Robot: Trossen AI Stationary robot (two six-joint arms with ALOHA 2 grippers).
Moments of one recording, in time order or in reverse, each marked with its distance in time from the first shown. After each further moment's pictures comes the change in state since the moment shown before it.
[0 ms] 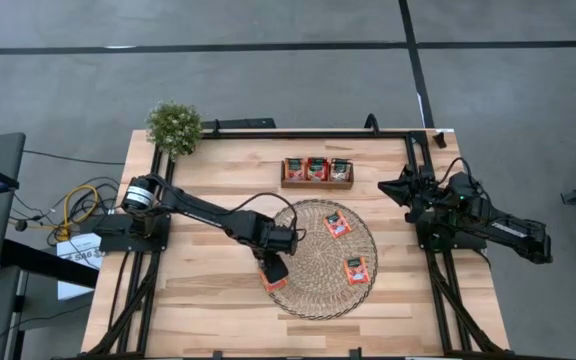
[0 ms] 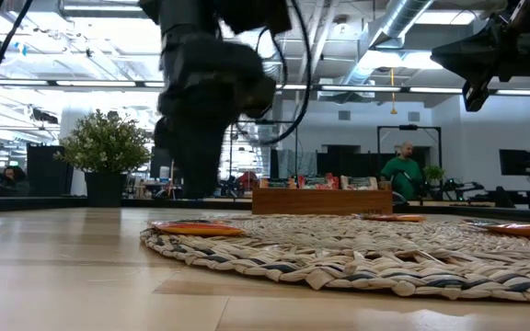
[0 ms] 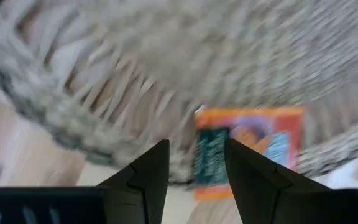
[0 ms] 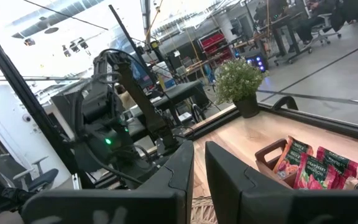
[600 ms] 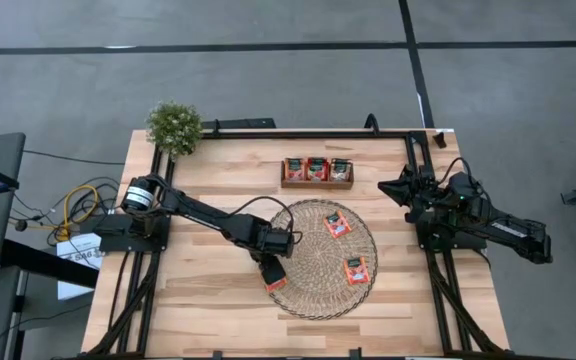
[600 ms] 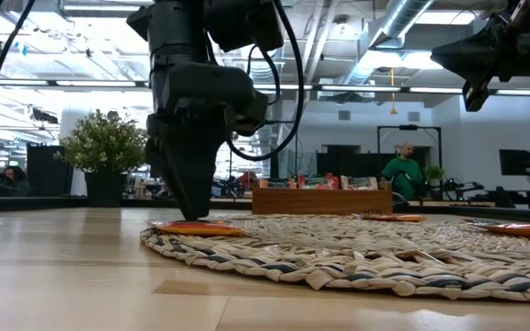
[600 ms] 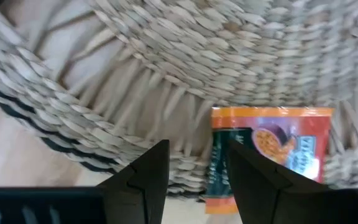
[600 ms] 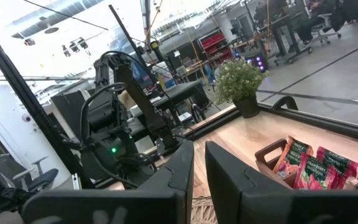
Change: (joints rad) left arm -0.006 0.000 -0.086 0.102 -0.021 -0.014; right arm 0.000 0.000 0.000 0.000 0.000 0.000
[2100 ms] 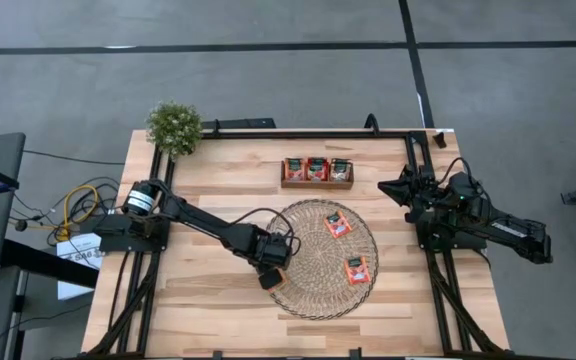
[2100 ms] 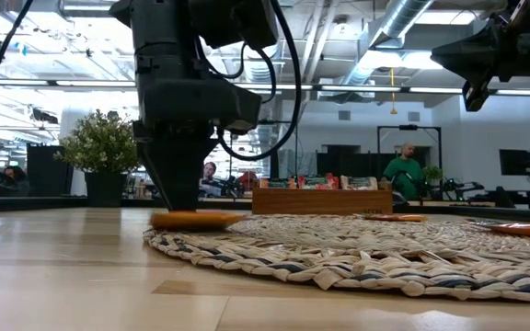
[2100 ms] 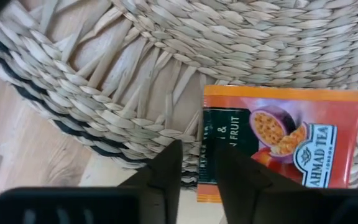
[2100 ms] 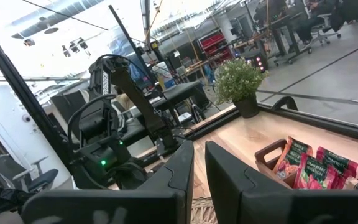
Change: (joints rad) left arm -0.059 0.047 0.002 -0.058 -0.123 -0.016; right arm 0.000 0.000 0.000 0.001 0.002 0.000
